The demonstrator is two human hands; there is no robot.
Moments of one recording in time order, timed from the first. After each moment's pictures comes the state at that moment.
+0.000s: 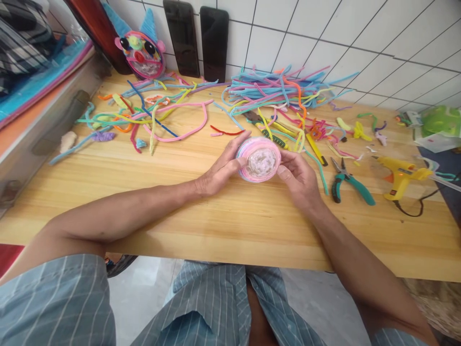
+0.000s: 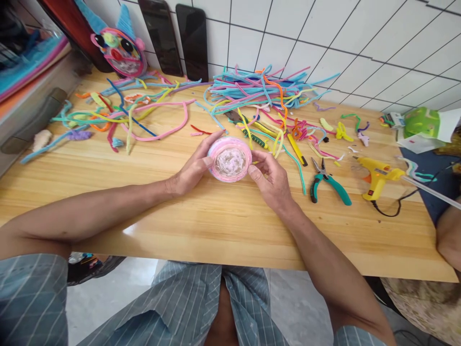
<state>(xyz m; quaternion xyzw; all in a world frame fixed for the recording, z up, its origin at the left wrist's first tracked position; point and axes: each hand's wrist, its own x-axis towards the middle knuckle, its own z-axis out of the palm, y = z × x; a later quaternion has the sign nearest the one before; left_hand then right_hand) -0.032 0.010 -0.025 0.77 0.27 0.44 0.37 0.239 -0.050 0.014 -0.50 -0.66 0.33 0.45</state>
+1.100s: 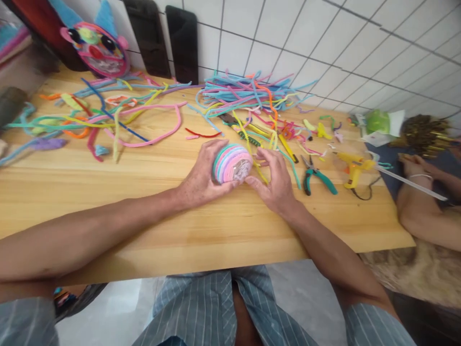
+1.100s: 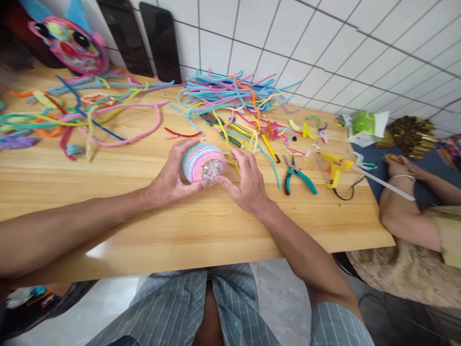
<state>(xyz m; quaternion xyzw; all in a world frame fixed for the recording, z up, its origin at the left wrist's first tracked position) -0.028 -0.012 -0.006 0.82 0.28 0.45 0.23 0.232 -0.062 0.028 -0.51 -0.77 0.09 0.37</state>
